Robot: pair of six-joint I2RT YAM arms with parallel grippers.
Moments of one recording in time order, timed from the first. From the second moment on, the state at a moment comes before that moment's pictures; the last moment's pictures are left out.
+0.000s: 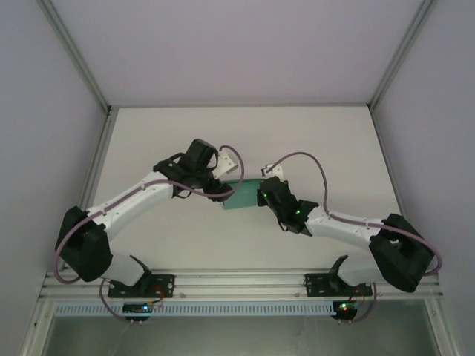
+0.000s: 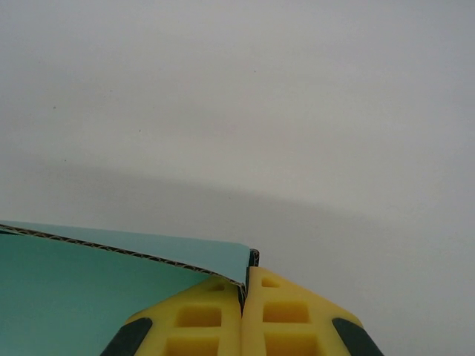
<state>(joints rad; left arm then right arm) -0.67 1.43 1.10 -0.60 0.11 0.23 0.85 1.34 0.64 0.06 0.48 0.38</state>
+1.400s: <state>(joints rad) -0.74 1.38 0.94 -0.40 -0.05 -0.59 0.91 1.34 0.74 -0.16 0.55 0.60</state>
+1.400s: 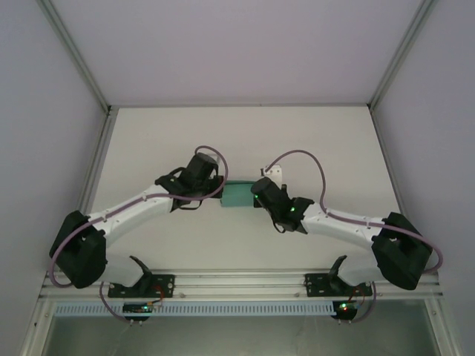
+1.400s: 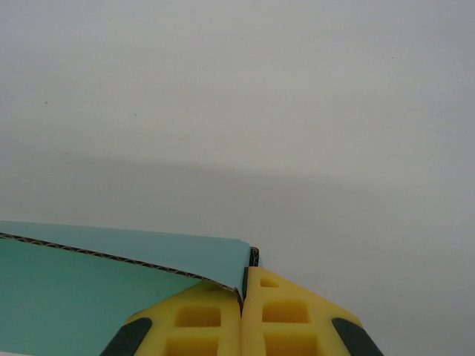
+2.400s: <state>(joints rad) -0.82 1.33 0.58 0.17 -0.22 -0.63 0.86 1.28 0.63 -0.02 0.45 0.45</state>
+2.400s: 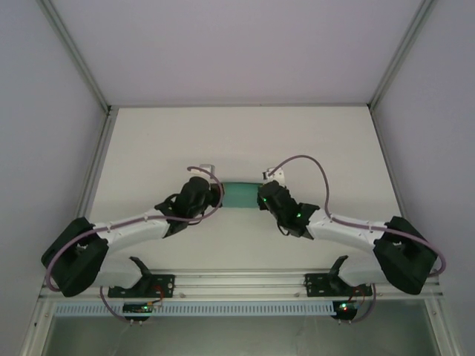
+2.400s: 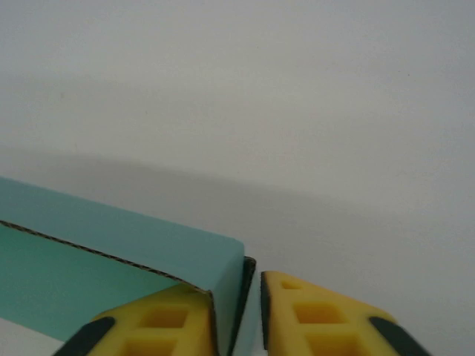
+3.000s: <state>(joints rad) -0.85 1.32 0.65 0.04 -0.26 -0.58 0.68 1.11 0.66 -0.09 0.13 0.41</state>
